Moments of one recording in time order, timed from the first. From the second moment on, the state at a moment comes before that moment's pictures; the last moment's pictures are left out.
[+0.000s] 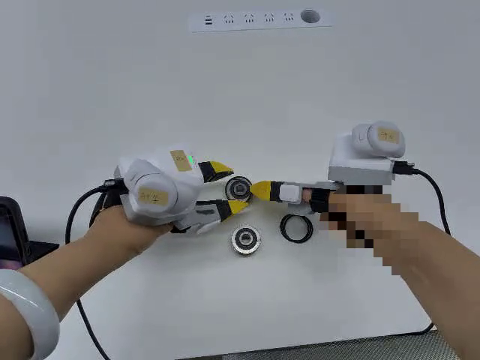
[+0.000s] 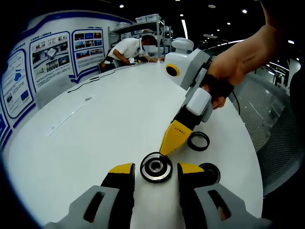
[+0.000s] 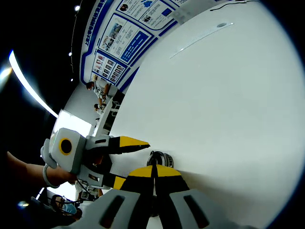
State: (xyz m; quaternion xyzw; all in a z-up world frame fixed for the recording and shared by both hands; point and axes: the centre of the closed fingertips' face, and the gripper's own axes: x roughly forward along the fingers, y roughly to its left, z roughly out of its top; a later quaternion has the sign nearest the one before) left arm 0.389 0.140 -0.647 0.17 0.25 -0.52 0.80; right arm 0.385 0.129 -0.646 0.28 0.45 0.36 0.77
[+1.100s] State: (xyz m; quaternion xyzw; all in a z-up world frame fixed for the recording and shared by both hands) left arm 0.381 0.165 -0.651 0.15 0.27 -0.49 0.82; right arm 0.336 0.079 -0.626 0.32 0.44 0.33 0.77
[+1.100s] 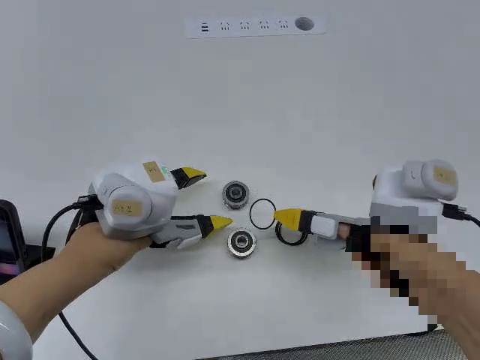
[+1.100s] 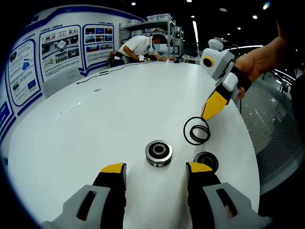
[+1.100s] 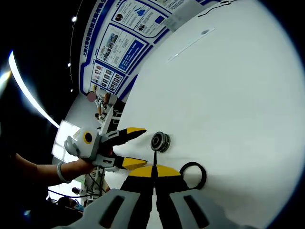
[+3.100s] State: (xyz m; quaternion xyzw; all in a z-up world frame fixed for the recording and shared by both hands) left arm 0.290 0.222 -0.611 0.07 0.25 -0.43 0.86; right arm 0.295 0.064 -0.619 0.00 0.33 0.42 0.84
